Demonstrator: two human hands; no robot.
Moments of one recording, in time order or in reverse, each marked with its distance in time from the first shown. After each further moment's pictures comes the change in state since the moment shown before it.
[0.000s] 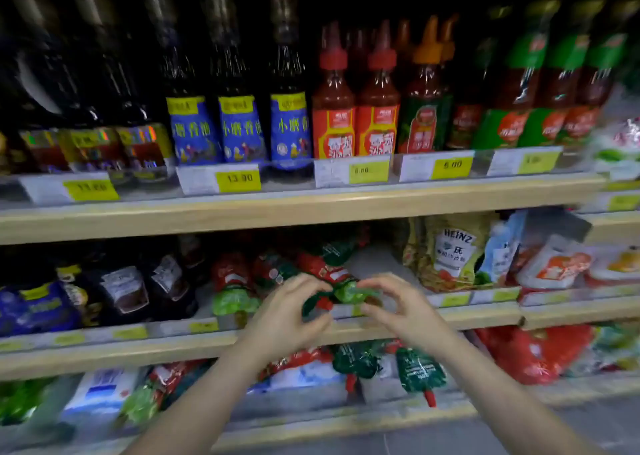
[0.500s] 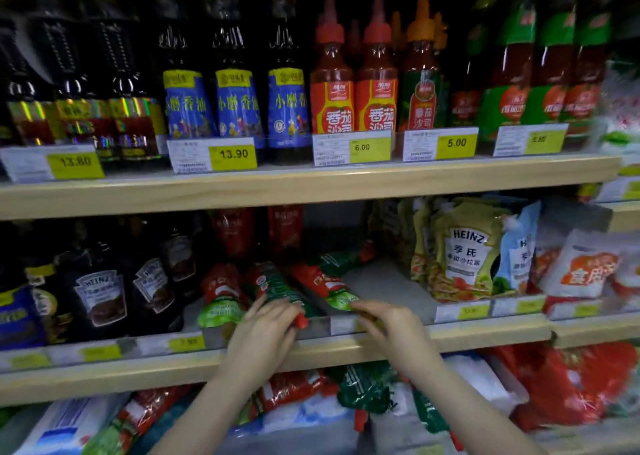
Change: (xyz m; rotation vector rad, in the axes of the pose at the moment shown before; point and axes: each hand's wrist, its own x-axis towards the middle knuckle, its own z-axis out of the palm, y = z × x) left_hand -0.023 -0.061 0.038 0.559 0.218 0.104; right_hand 0.007 0.045 0.058 -0.409 0.195 -0.056
